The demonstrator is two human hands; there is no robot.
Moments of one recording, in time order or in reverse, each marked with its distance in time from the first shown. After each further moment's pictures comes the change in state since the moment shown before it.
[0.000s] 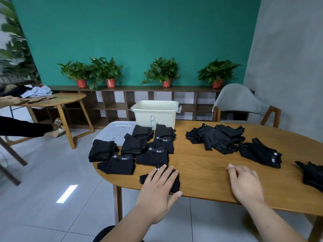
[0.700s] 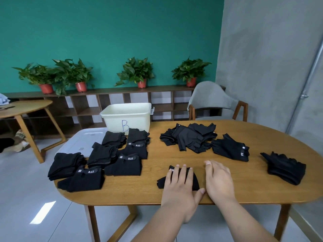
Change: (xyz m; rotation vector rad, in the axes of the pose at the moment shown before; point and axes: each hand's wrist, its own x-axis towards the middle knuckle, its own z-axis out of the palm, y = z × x) left_hand 0.090 0.138 0.015 -0.029 -0.178 0.010; right_hand 0.008 0.008 0.003 0.160 0.092 0.025
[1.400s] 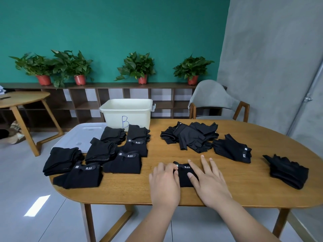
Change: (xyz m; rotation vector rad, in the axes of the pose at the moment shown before) left_hand 0.012 -0.035 0.014 -0.407 0.593 -0.331; right_hand -0.006 -0.015 0.006 -0.450 -0.388 -0.252
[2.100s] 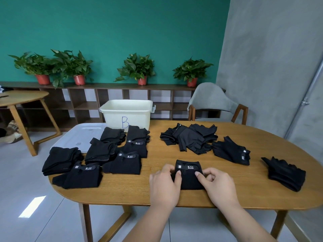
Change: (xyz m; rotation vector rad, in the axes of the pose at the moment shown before) left_hand 0.003 0.008 -0.022 -0.161 -0.145 -0.123; right_hand -0.012 0.009 -0.012 0.607 0.313 0.115
